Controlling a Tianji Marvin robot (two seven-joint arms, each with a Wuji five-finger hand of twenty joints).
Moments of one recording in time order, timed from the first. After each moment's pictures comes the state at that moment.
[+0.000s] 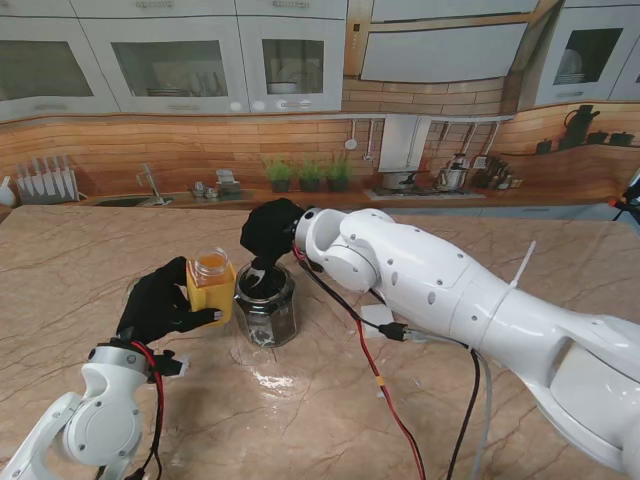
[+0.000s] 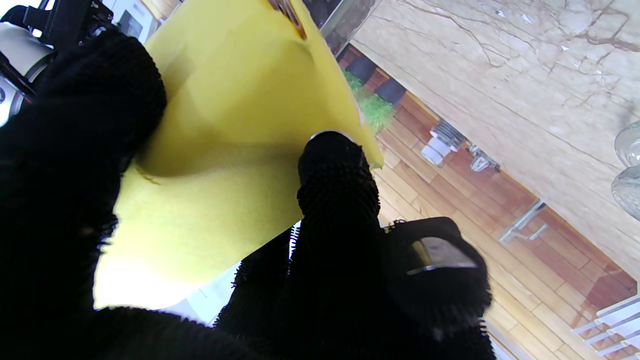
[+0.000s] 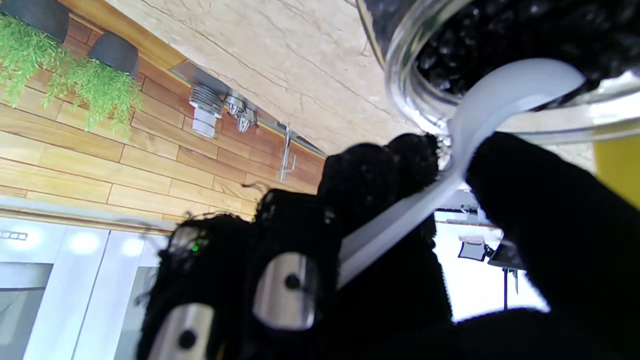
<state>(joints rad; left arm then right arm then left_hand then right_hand) 1.81 -1.16 -1.44 -1.82 0.52 -0.09 0.27 -0.58 -1.27 0.31 -1.16 -0.74 -0.13 0.06 0.59 -1.00 0.76 -0.04 0.57 0.11 1.12 0.38 1.03 0.14 0.42 0.75 1.28 -0.05 1.12 0.66 1.06 -0.03 1.75 0.54 0.25 -0.64 1.08 0.09 1.00 -0.14 1.20 0.81 1.33 -0.09 1.04 0.72 1.31 -0.11 1.57 1.03 1.19 -0.04 1.80 0.94</state>
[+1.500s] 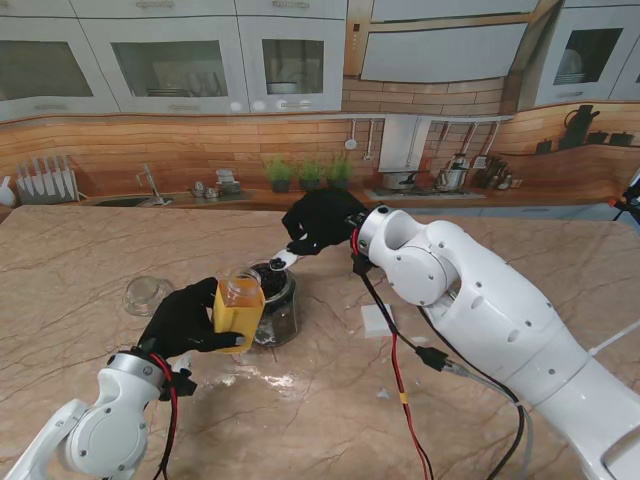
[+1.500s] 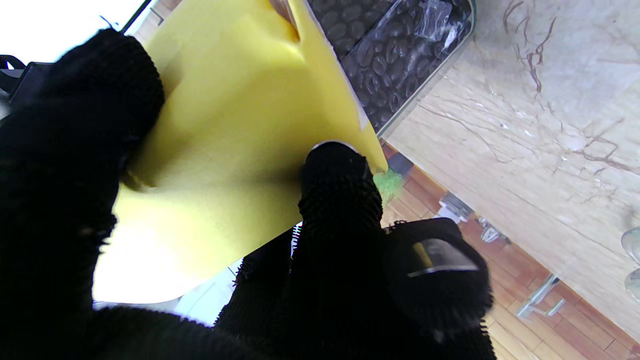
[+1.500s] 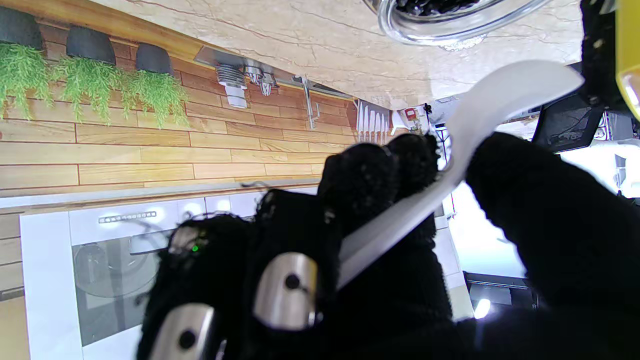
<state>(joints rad) 1.85 -1.13 -1.40 -1.89 0.49 -0.05 0.12 -0.93 -1.11 0.80 -1.49 -0.71 -0.17 0.16 0.59 -1.00 0.76 -0.04 0.59 0.12 1.12 0.38 1.06 0.16 0.42 0.78 1.28 -0.05 1.18 0.66 1.07 -0.03 1.76 0.54 0.25 -0.64 1.09 0.09 1.00 -0.14 1.20 0.81 1.33 -0.09 1.04 0.72 1.31 -0.11 1.57 1.03 1.19 -0.04 1.80 0.94</state>
